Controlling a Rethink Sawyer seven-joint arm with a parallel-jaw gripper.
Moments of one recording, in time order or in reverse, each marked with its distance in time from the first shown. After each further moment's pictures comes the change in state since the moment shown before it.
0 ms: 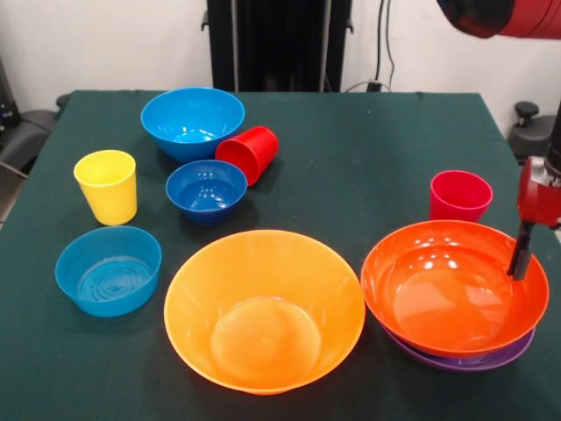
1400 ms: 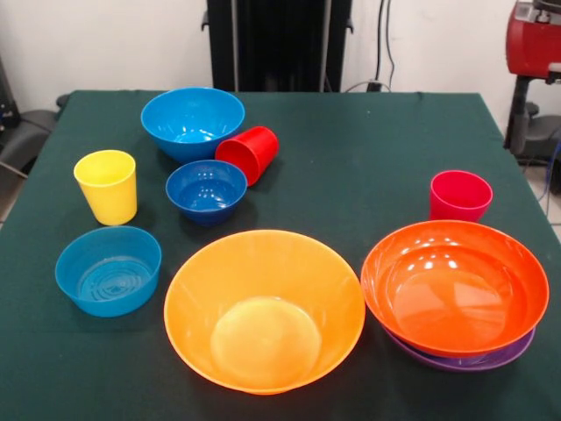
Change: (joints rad) arm -0.088 -0.319 0.090 0.288 0.010 0.044 0.000
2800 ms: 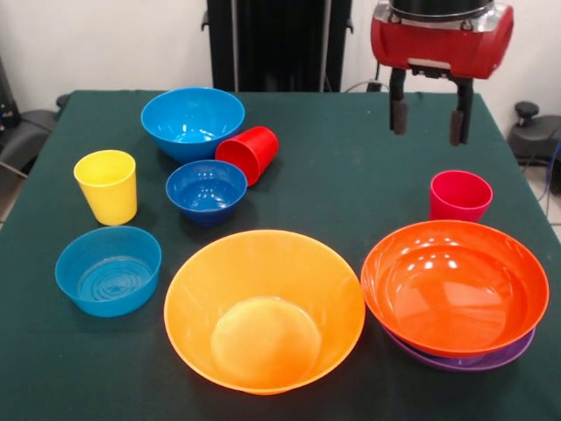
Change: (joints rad) arm -0.235 -0.125 0.185 0.235 -0.102 0.000 0.000
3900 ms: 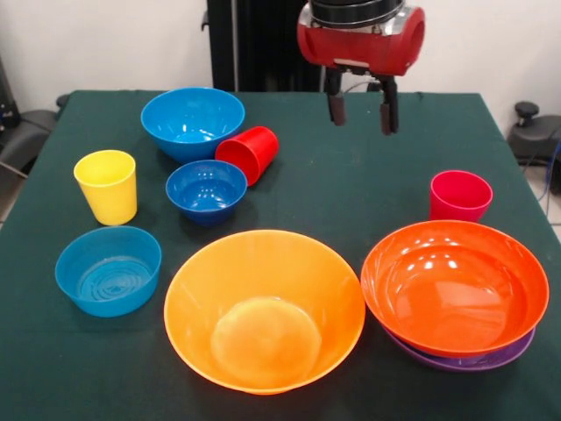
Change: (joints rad) arm -0.218 -0.053 0.194 0.147 -0.125 0.000 0.000
